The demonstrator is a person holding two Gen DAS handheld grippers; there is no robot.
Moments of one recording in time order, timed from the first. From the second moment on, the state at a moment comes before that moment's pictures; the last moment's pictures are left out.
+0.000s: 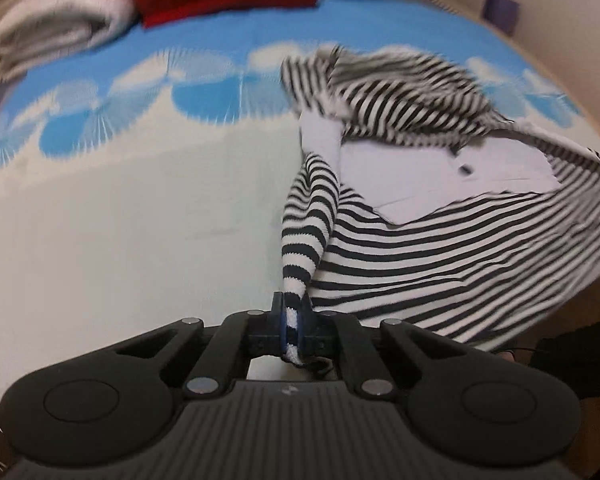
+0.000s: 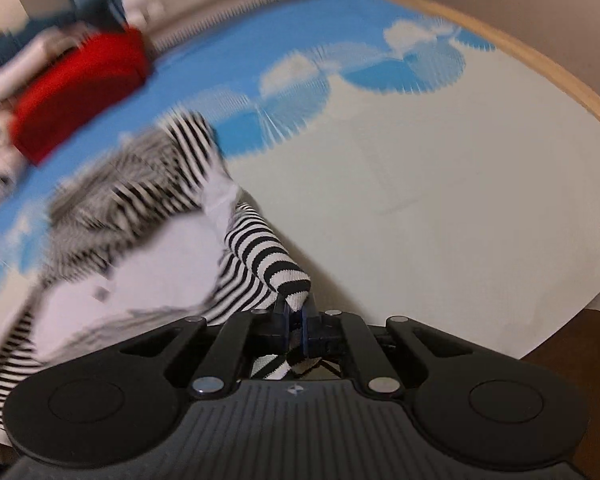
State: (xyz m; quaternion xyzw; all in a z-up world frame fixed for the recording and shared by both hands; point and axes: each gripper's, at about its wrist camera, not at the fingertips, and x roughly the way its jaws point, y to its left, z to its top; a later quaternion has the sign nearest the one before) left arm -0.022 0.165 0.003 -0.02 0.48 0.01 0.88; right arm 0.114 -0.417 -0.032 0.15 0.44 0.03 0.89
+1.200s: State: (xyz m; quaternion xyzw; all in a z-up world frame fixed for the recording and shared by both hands) left arm 0.202 0.297 -0.058 -0.11 0.49 0.10 0.86; right arm 0.323 -0.402 -0.082 0.25 0.44 -0.06 0.86
